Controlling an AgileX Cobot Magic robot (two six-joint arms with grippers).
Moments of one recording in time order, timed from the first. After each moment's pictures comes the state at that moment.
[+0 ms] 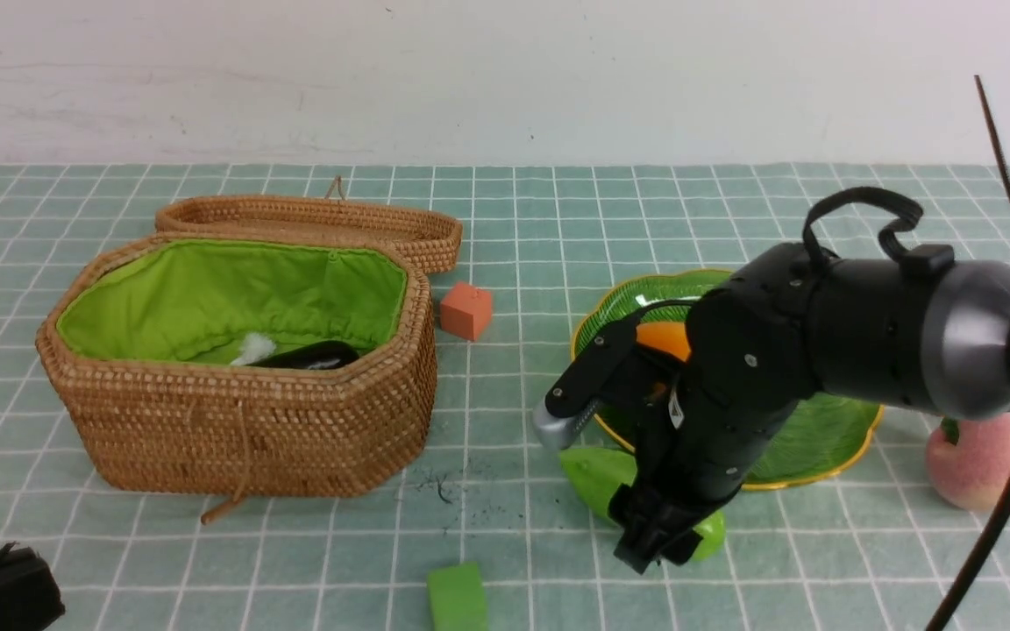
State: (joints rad) right arm 0.62 1.84 -1.23 -0.05 0.76 -0.29; left arm -0.66 0.25 -0.51 -0.14 0.47 -0.10
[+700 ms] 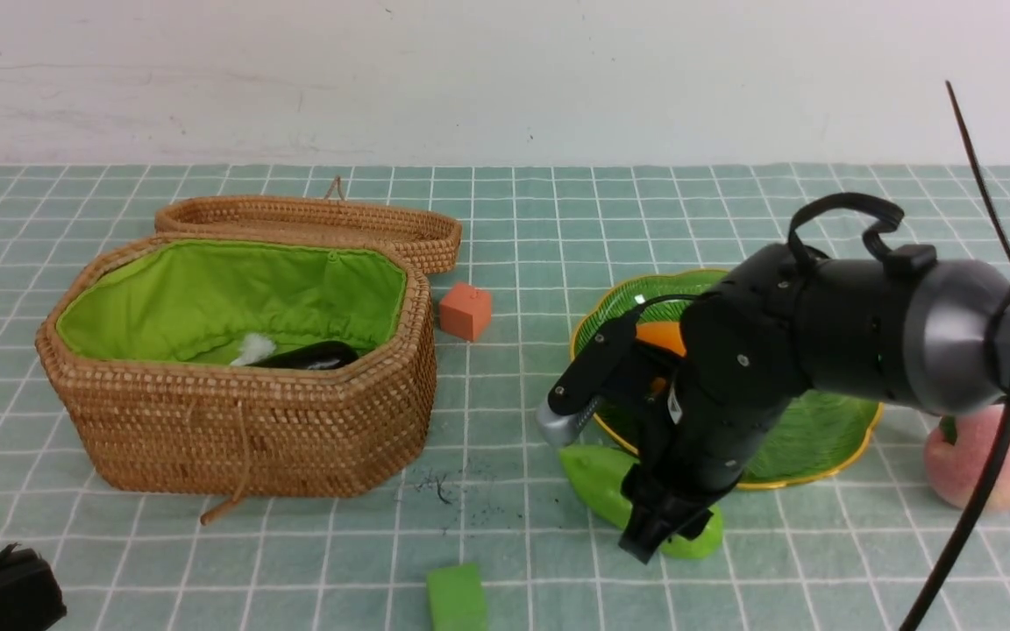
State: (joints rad) right arm 0.61 1.86 -1.25 -0.08 0.77 -0.27; left arm -0.66 0.25 -0.51 -0.14 0.47 -0.10
